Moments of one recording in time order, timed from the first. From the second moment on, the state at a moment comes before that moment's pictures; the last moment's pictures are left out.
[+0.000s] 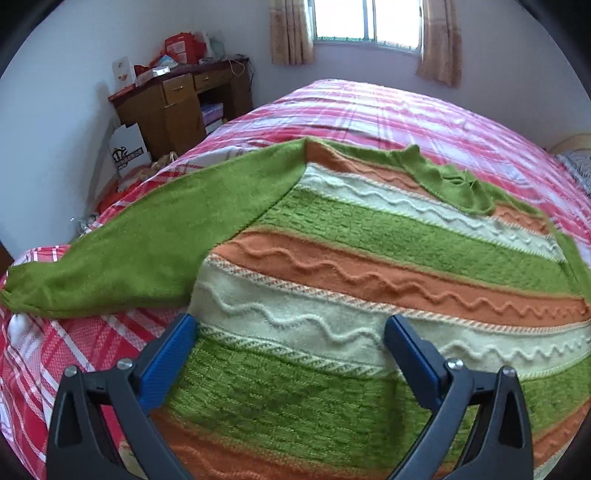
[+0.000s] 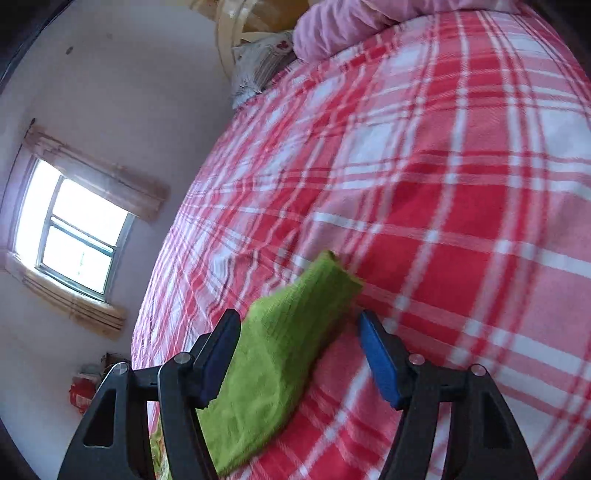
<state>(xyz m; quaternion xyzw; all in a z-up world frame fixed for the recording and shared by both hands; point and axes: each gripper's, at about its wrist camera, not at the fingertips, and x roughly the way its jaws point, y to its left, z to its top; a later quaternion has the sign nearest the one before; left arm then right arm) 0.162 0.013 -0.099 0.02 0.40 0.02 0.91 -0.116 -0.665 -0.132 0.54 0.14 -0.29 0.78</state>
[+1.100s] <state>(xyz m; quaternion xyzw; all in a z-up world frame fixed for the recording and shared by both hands) 0.155 0.031 -0.099 -0.04 0.37 -0.03 0.93 0.090 -0.276 0.024 0.18 0.26 0.00 0.95</state>
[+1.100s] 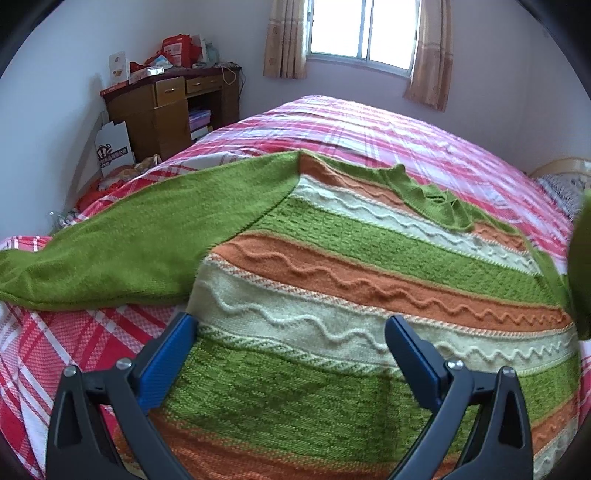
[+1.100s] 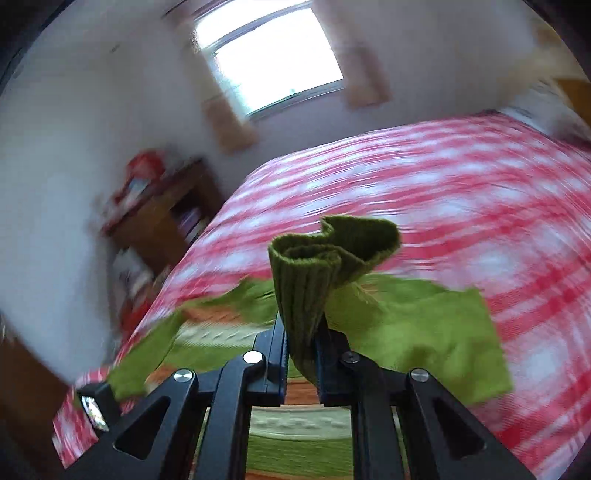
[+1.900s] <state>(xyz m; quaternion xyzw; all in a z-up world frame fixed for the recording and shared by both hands) 0.151 0.053 -0.098 -0.12 0.35 -0.05 0.93 0.237 -0.116 -0.071 0.23 0.40 0.31 0.83</state>
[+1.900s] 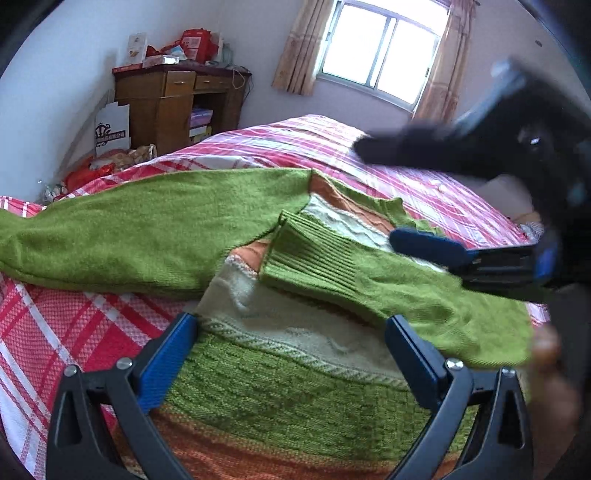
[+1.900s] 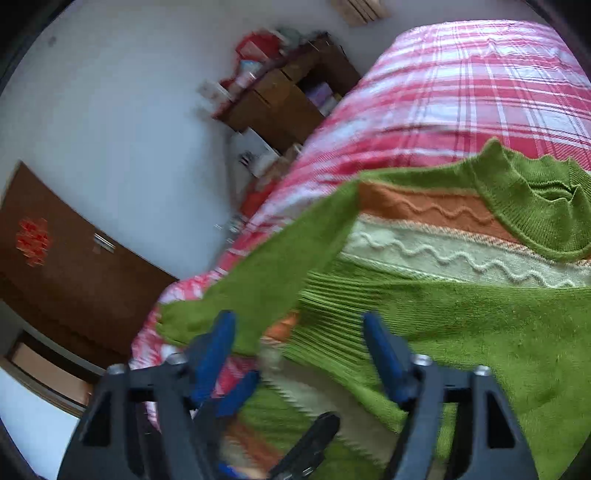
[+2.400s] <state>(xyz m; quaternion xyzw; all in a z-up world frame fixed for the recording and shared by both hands) 0.152 0.049 -0.098 -0.10 0.35 -0.04 0.93 0.113 -0.250 -0.113 0.15 0.38 0.05 0.91</state>
